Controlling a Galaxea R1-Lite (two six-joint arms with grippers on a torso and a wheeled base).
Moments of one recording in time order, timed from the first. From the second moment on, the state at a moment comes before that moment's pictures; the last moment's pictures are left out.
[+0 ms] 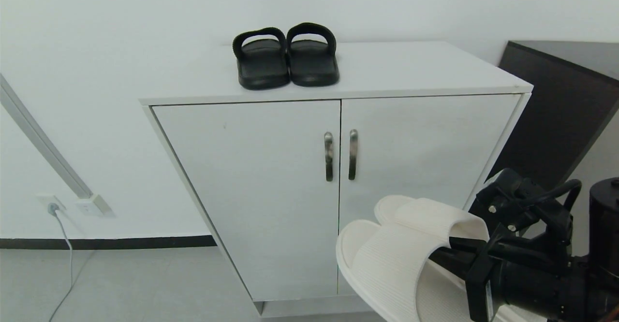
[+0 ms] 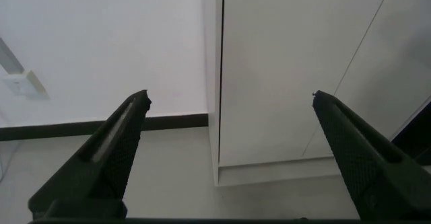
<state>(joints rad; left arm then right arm) 0.00 0.00 0.00 0.00 -0.01 0.00 0.86 1.35 -0.57 -0.44 -0.12 0.03</state>
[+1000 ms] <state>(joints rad) 0.00 0.12 -0.13 0.00 -0.01 -0.01 0.88 1.35 -0.55 -0.44 -0.12 0.03</state>
